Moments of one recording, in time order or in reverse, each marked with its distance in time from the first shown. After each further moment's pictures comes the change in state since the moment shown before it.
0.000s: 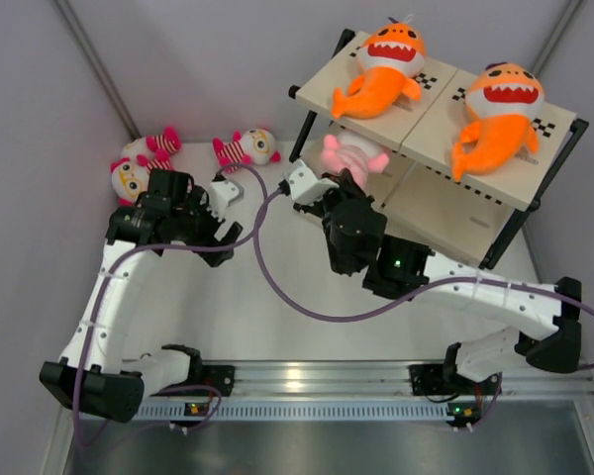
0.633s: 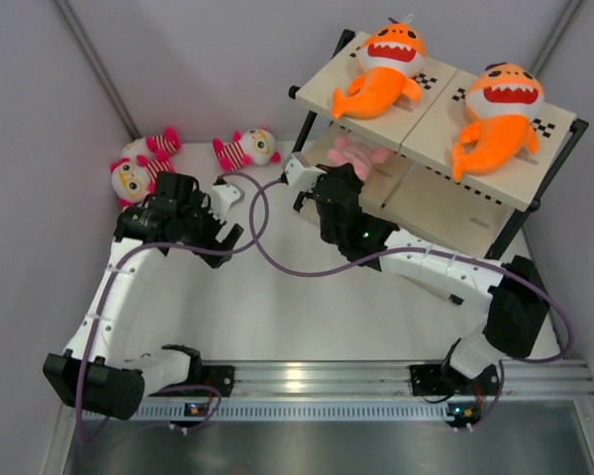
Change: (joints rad) left arm 0.000 0.015 -0.056 0.050 -0.065 -0.018; right arm -0.256 0.191 -0.109 0.169 -0.116 -0.164
